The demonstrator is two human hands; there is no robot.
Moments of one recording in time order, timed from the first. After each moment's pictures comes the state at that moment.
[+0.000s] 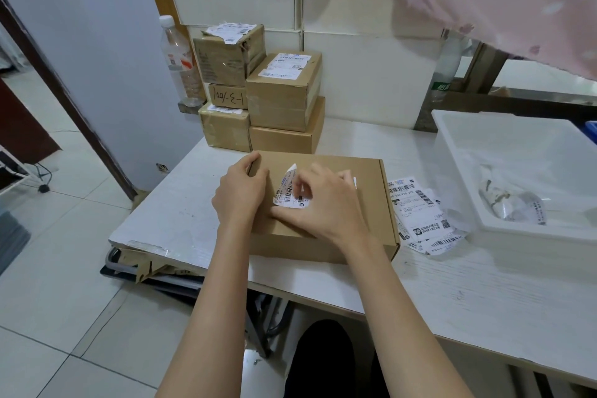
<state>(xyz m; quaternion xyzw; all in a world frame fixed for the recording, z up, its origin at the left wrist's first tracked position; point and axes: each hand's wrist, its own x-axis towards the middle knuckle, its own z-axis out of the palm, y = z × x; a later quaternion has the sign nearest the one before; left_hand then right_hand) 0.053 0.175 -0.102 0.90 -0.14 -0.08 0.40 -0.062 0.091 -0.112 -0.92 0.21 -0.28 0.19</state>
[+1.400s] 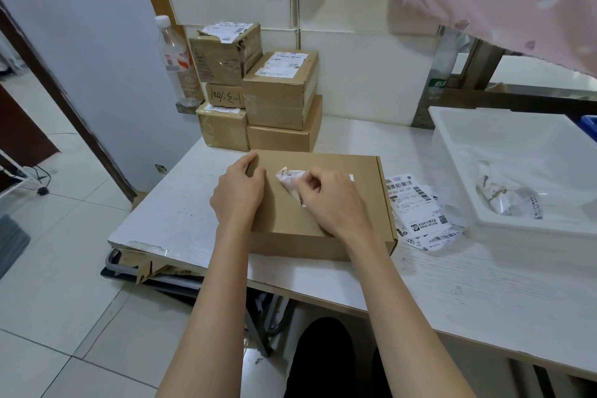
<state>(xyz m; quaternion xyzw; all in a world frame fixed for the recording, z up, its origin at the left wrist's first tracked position) 0.048 0.177 -0.102 0.91 -0.15 -0.07 0.39 -0.070 0.087 -0.100 -0.85 0.29 -0.24 0.37</state>
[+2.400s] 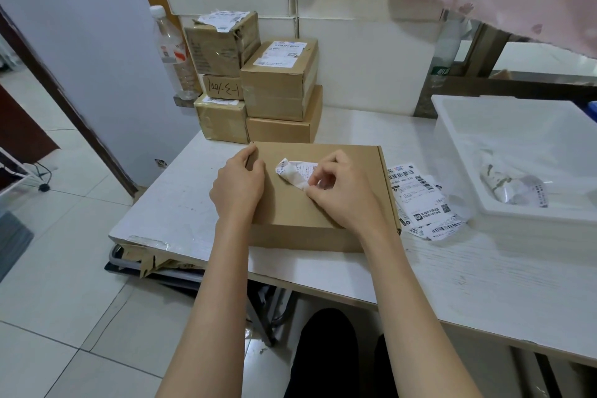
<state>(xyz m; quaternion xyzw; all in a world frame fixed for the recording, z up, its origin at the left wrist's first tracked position) 0.049 0.177 -0.105 0.91 -0.16 -0.05 0.38 -0.077 0.075 -0.113 -0.84 0.26 -0.27 0.40</state>
